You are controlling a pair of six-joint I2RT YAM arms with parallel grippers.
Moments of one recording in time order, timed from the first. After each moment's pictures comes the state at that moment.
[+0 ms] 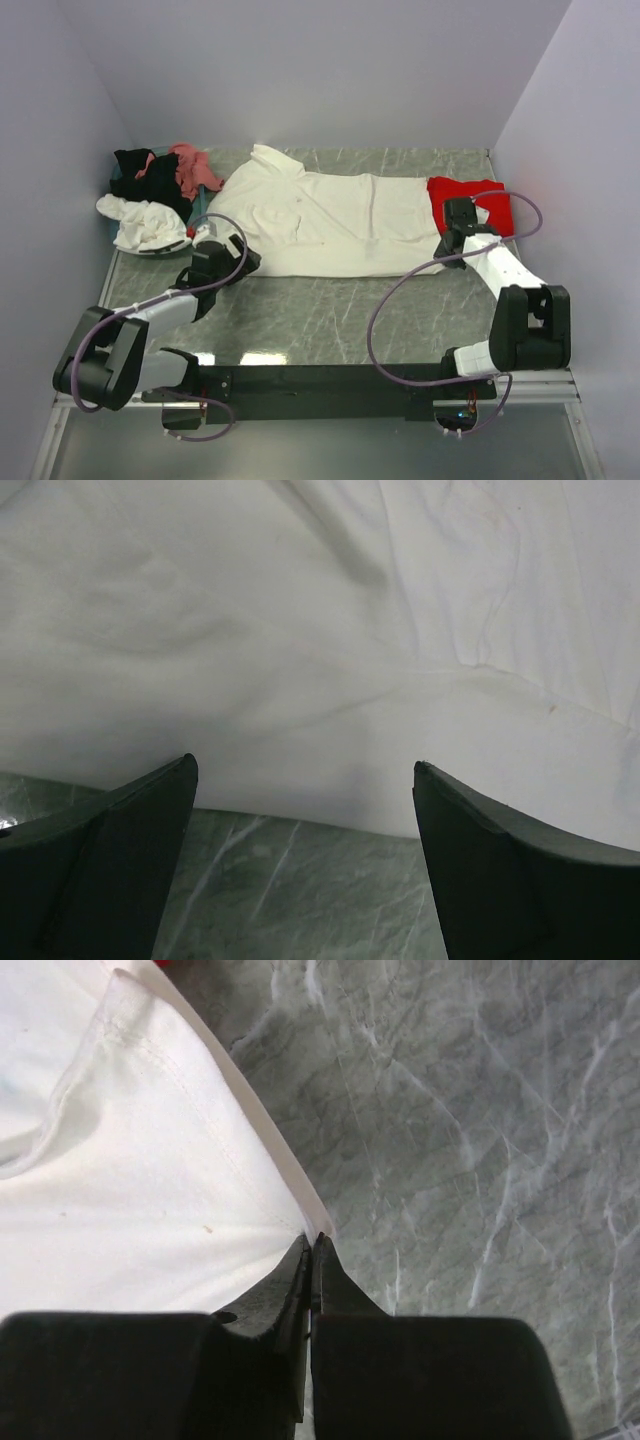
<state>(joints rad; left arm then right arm) -0.30 1.26 0.34 0.34 -0.08 -0.76 0.01 1.42 0.87 -0.58 0.29 0.50</state>
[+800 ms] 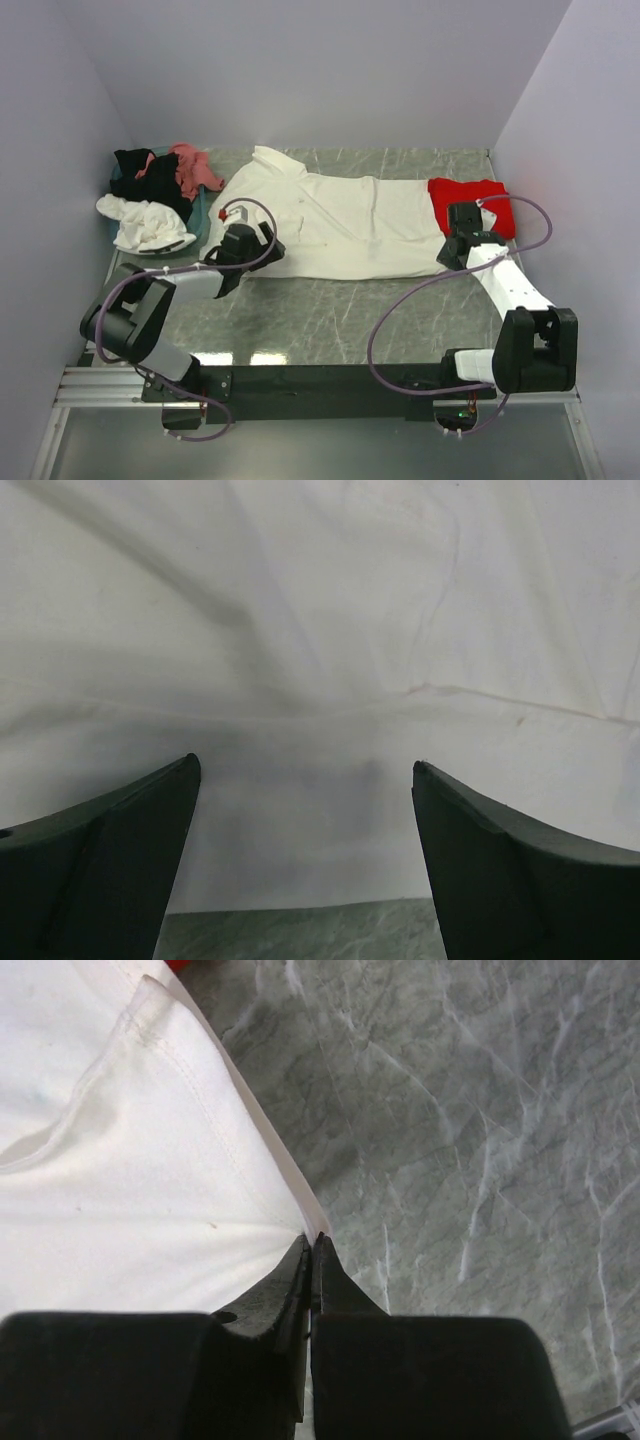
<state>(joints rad) -0.44 1.52 0.58 0.32 -0.11 -0.75 0.01 1.29 0.83 -0.62 0.31 0.54</state>
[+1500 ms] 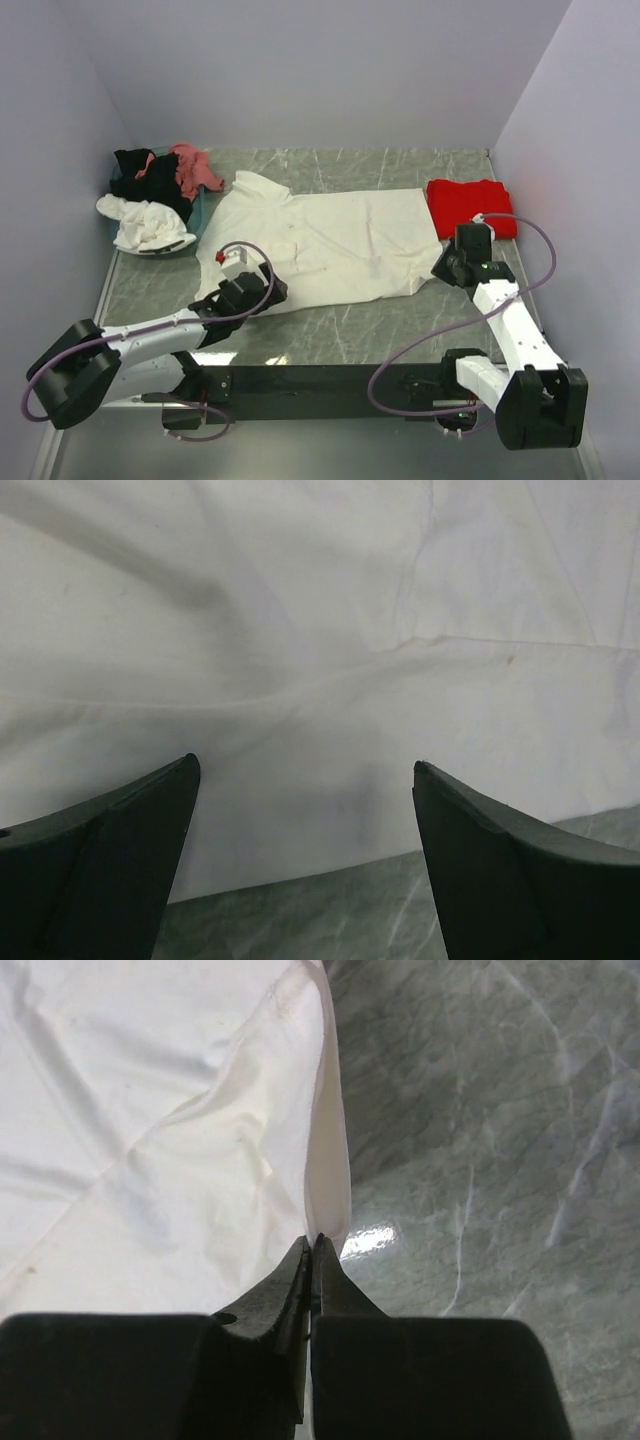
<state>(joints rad) -0.80 1.11 0.31 0.11 -0.41 -1.01 0.01 1.01 0.66 -0.57 0.08 0.55</state>
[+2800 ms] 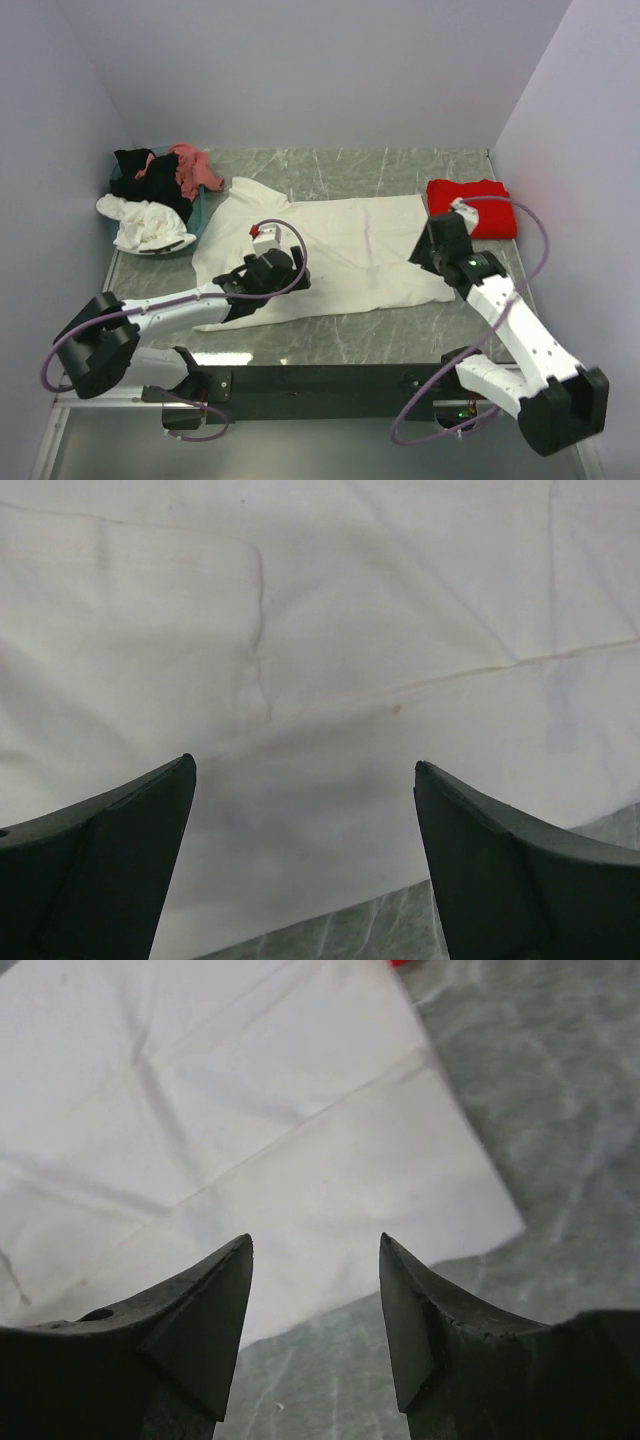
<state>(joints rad) -0.87 1.26 0.63 -0.08 -0.43 -0.86 0.28 0.95 0.81 -0.71 0.33 0.63</state>
